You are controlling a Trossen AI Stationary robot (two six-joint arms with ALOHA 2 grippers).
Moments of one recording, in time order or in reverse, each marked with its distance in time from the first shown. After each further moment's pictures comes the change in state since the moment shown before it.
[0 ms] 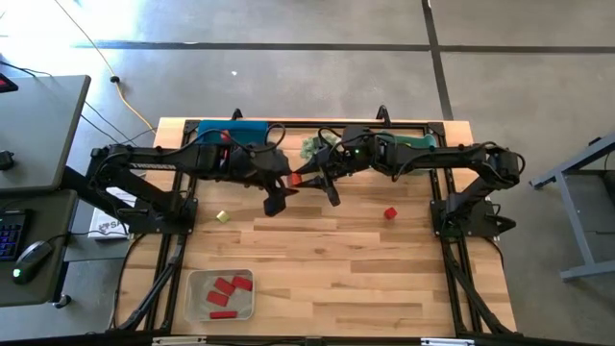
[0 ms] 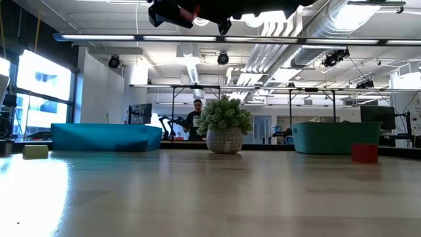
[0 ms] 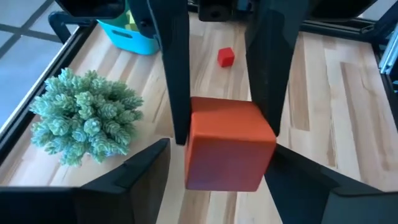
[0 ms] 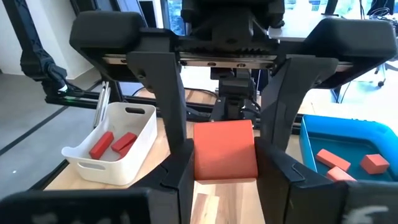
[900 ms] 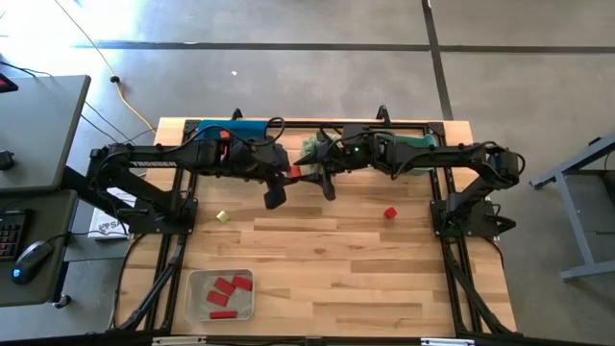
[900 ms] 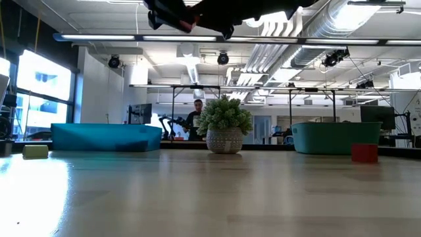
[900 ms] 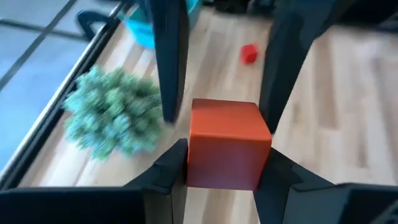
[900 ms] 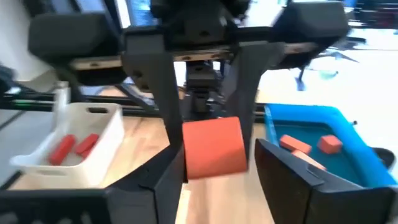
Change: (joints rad) left arm 0.040 0.000 0.000 -0.022 -0.031 0.043; right arm -0.020 0.001 0.000 -0.012 0.125 0.008
